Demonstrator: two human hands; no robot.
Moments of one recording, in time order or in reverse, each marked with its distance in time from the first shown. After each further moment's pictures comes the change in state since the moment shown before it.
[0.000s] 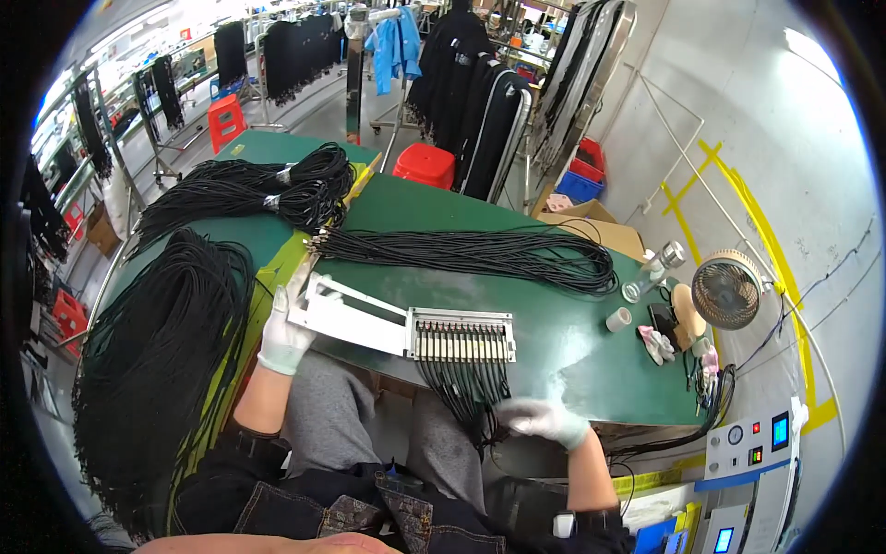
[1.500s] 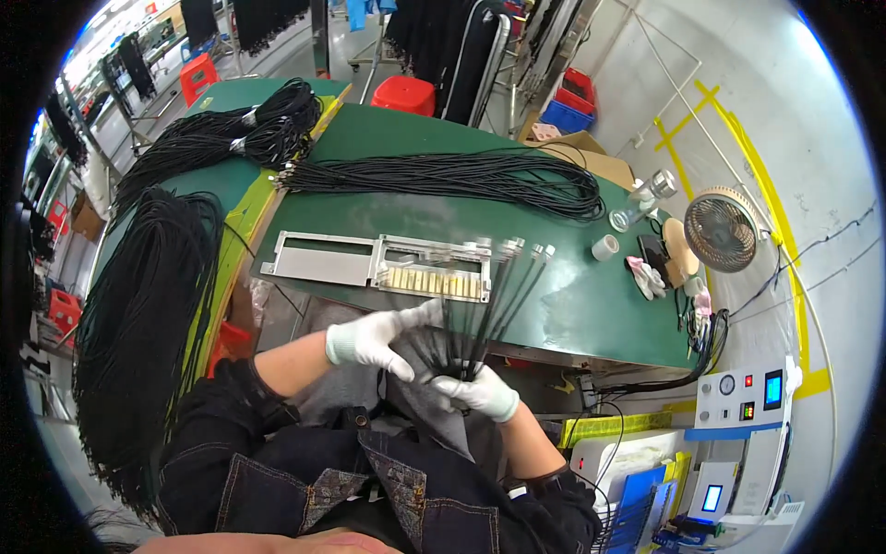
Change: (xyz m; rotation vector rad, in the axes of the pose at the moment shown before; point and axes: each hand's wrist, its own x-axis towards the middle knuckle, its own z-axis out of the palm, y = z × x) left_hand -0.045 -0.130 0.068 1.236 -0.905 -0.405; right_hand 0.011 -0.007 0.110 0.390 0.114 -0.216
